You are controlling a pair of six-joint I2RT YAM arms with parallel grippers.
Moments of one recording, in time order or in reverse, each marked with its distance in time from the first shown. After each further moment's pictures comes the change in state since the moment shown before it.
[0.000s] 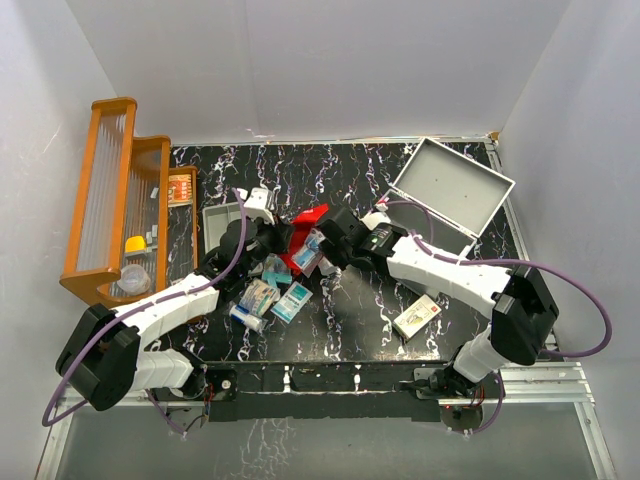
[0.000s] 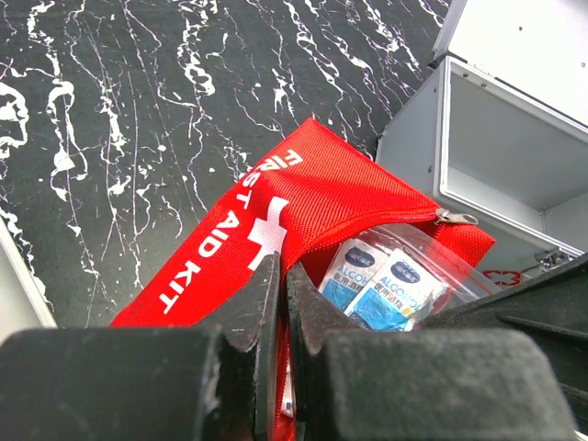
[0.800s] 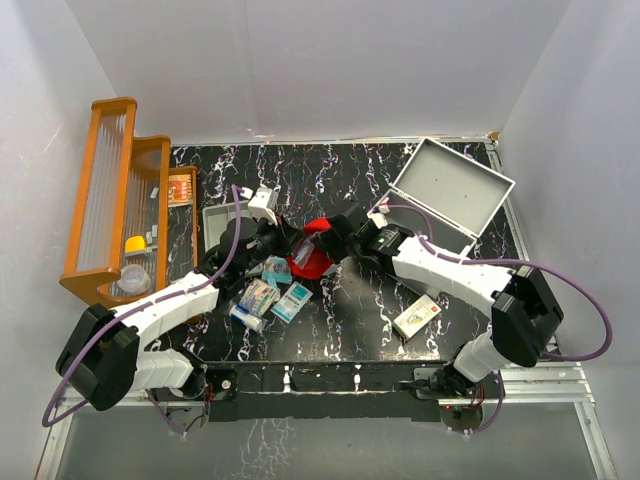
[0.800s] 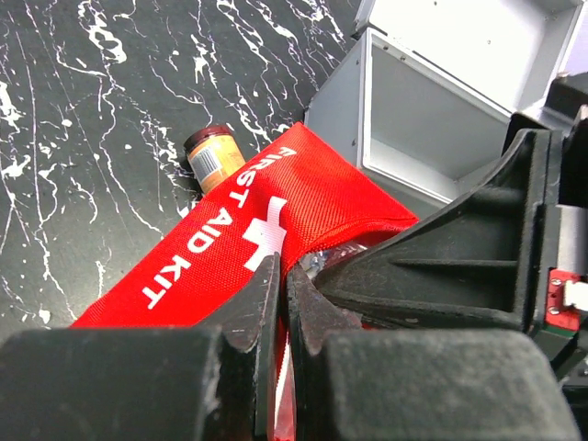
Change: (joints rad) left arm 0.001 0.000 0.014 -0.023 0.170 -0.096; right arm -0.063 -0.019 -0.078 0.212 -0.150 0.101
